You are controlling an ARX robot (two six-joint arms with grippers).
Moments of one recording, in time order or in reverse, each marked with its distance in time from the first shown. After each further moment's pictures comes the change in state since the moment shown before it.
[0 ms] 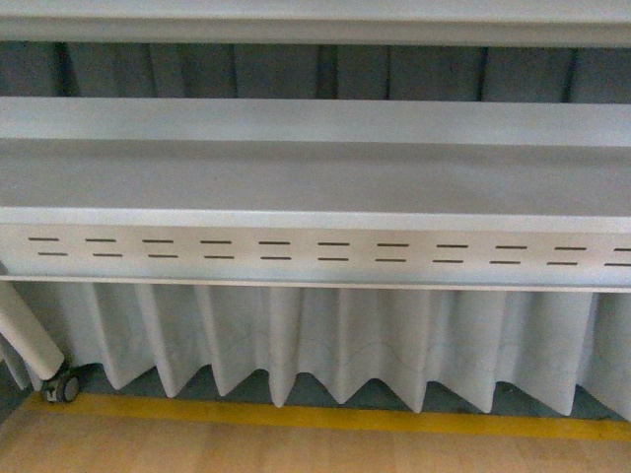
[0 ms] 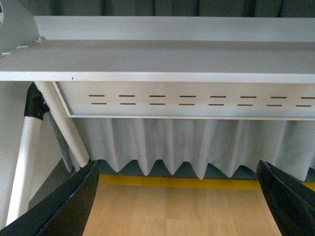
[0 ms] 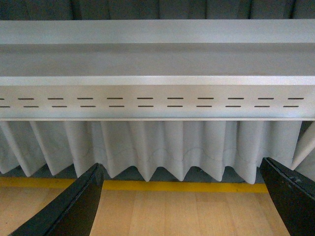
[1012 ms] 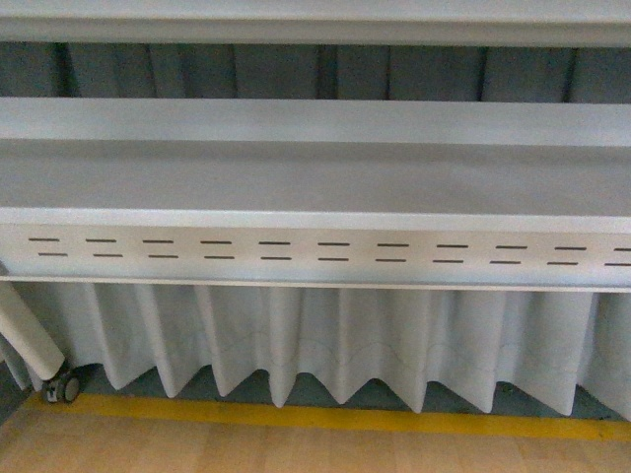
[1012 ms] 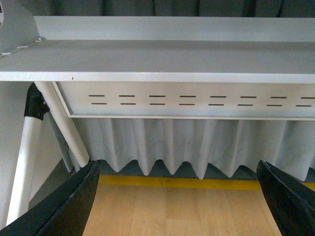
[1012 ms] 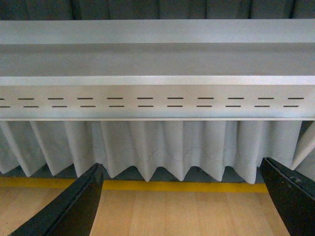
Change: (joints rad) left arm 0.000 0.000 0.000 0.000 0.000 0.000; right arm 0.000 0.000 0.000 0.000 0.000 0.000
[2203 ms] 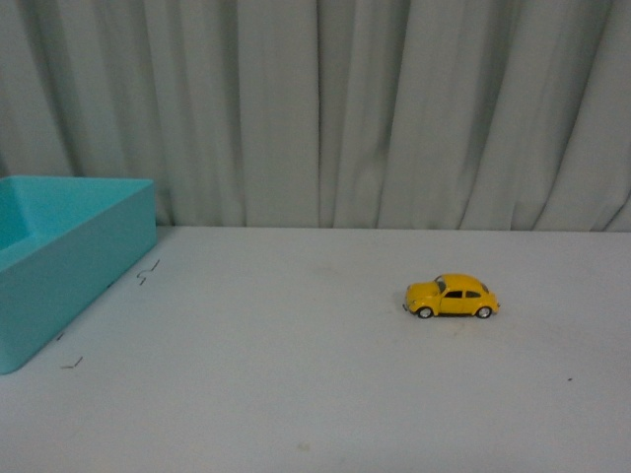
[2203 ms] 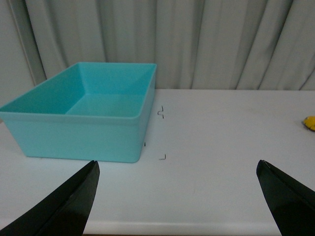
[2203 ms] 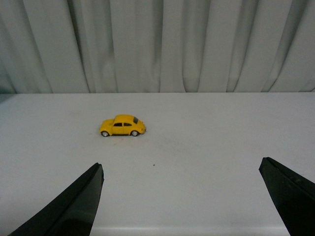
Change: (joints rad) left arm 0.000 0.000 0.000 0.000 0.001 0.000; right arm 0.000 0.001 0.000 0.000 0.000 0.000
